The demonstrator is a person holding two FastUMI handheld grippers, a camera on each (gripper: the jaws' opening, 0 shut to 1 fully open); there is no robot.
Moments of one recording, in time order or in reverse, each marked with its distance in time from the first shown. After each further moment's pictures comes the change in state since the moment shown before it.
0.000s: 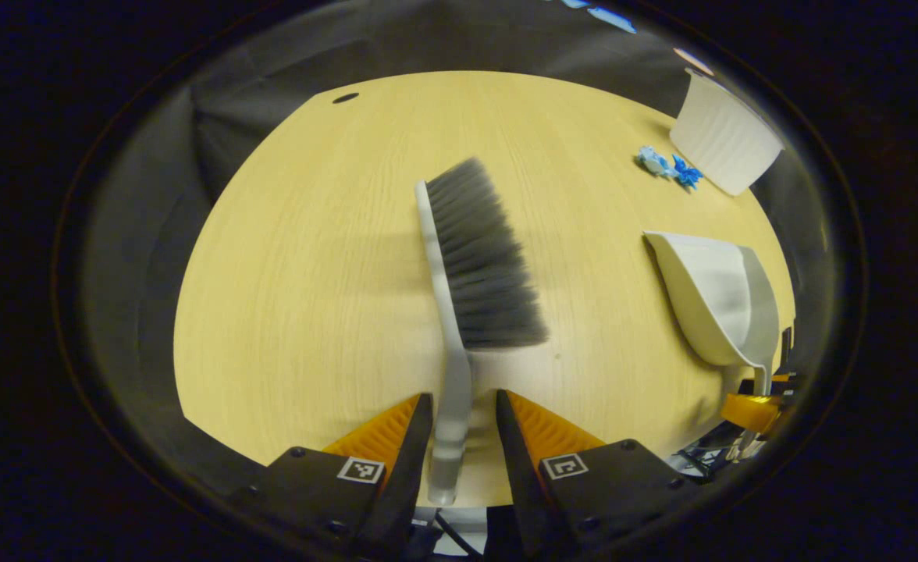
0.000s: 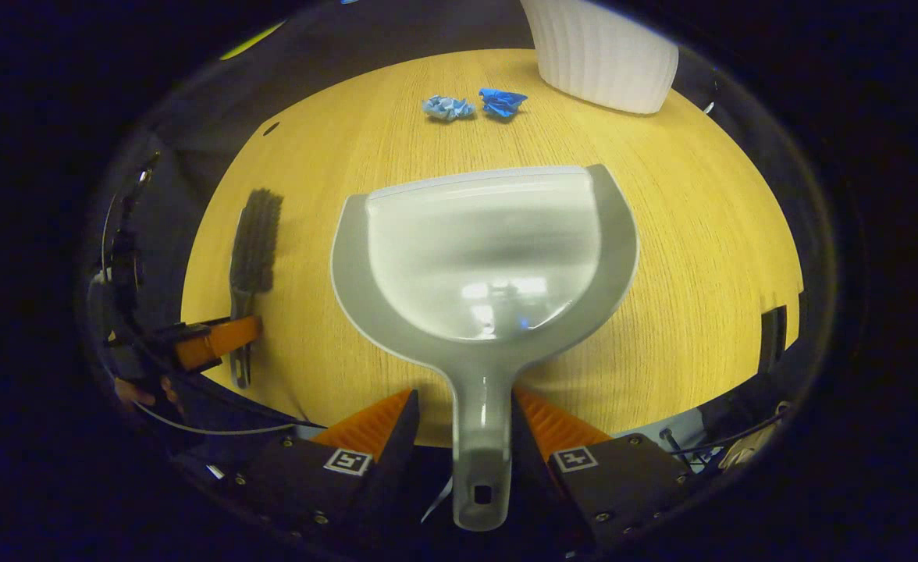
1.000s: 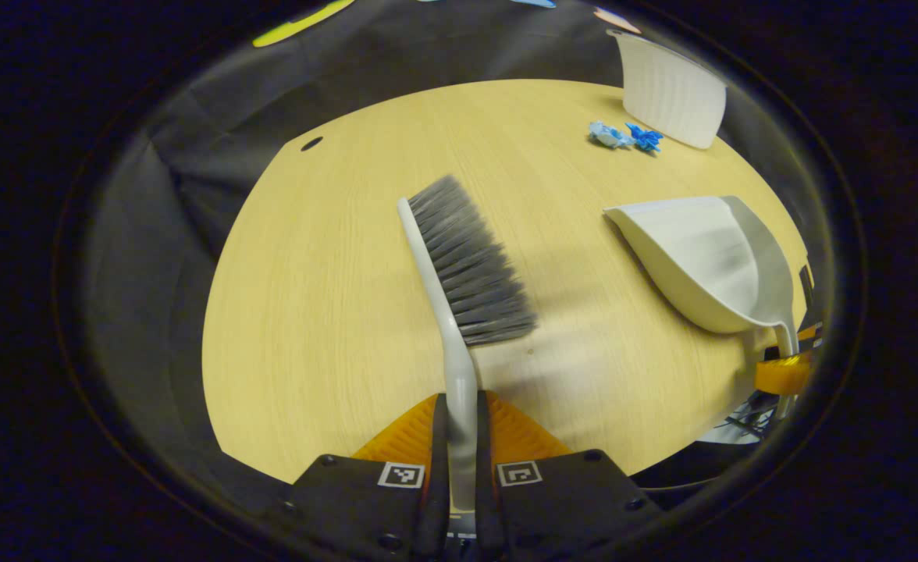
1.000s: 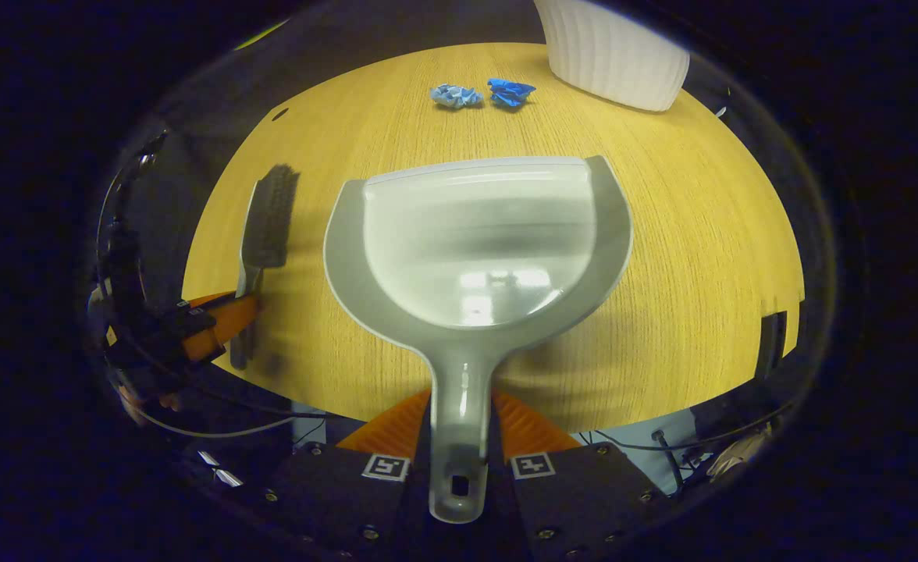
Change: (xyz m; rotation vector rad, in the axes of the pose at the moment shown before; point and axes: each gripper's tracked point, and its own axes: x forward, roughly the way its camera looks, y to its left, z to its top) left arm -0.006 -0.020 0.002 0.238 -0.100 0.098; right arm 0.002 -0.009 -0.009 -0.057 0.021 -0.002
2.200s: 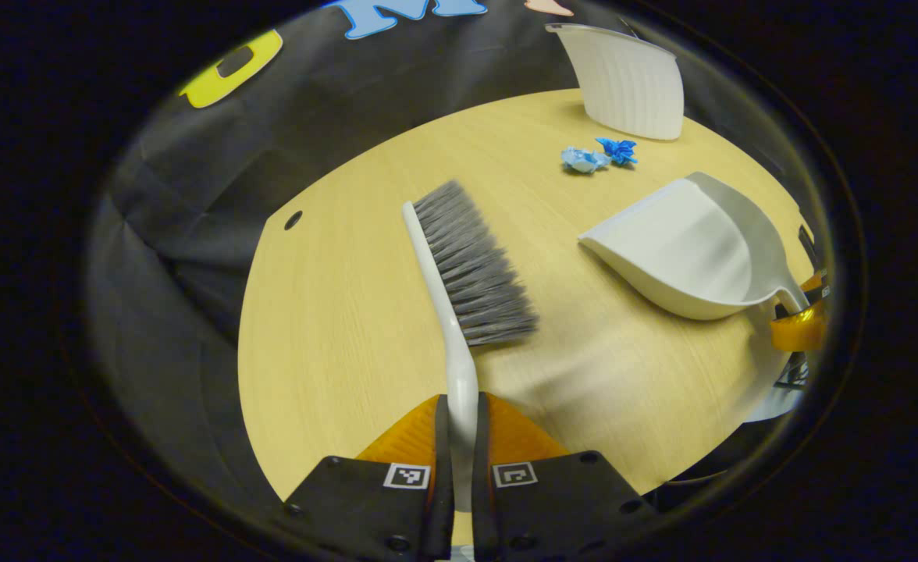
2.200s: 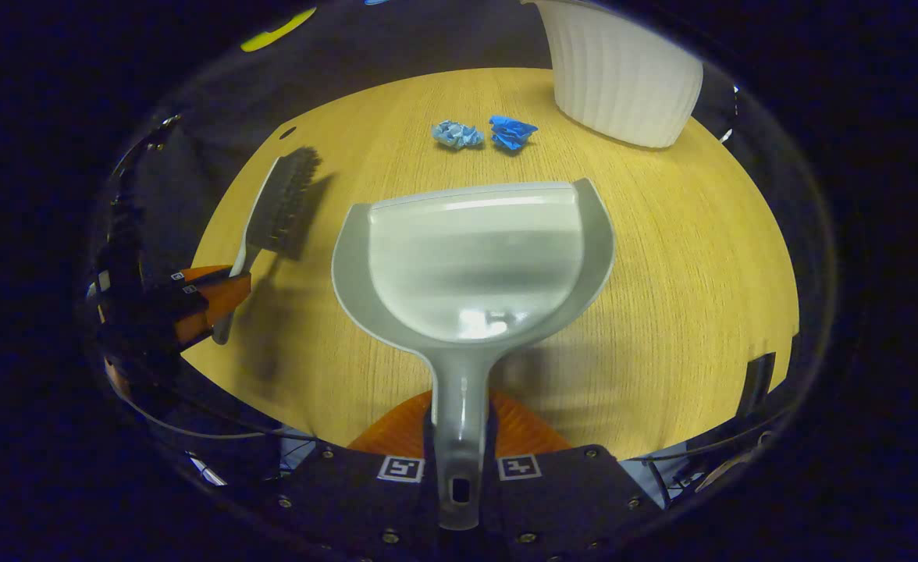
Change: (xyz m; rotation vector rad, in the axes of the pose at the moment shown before) left arm 0.001 0.007 0.079 0.208 -0.121 0.024; right arm -0.008 -0.011 0.043 -0.052 -0.109 -0.001
